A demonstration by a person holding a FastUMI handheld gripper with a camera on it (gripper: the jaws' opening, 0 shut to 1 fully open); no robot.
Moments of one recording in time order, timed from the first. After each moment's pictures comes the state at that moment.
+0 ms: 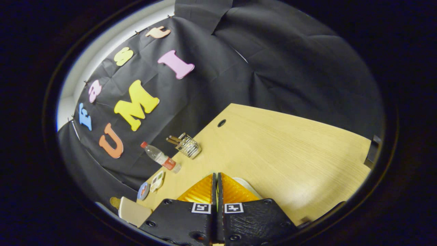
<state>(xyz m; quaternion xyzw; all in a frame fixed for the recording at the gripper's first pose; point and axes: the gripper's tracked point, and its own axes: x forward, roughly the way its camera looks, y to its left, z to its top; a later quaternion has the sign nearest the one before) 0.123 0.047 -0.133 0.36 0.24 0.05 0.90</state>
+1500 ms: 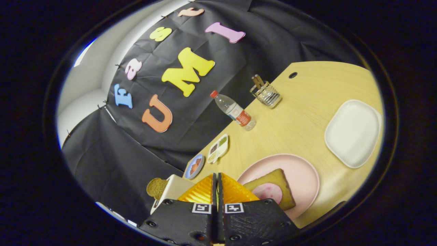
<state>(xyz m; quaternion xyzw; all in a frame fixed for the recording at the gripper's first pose) 0.069 0.313 -0.110 0.37 0.27 0.22 0.86</state>
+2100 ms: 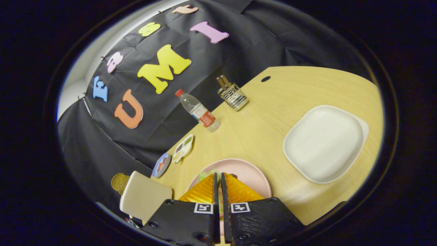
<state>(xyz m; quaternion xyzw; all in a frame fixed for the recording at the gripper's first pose) 0.081 0.262 -0.170 0.32 0.31 0.14 0.88</state>
